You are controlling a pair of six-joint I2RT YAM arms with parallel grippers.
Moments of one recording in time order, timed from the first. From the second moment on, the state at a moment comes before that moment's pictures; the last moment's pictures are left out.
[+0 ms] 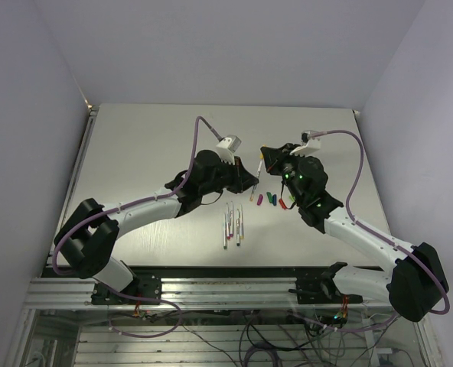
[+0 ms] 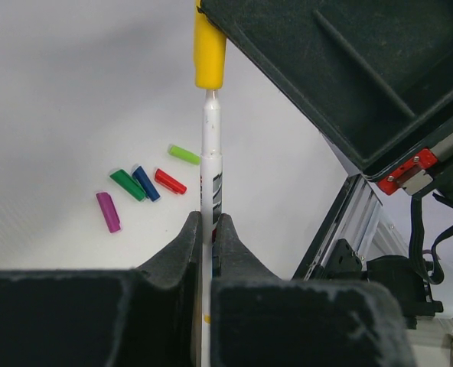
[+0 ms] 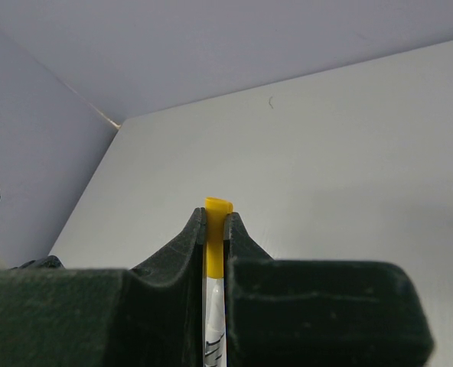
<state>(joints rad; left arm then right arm) -0.82 1.52 0.94 0.35 0.22 -0.60 0.60 1.15 0.69 0.44 0.28 0.51</state>
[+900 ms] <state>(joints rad) -0.82 1.51 0.91 0.40 0.21 -0.59 0.60 1.15 0.68 0.44 0.29 0.50</state>
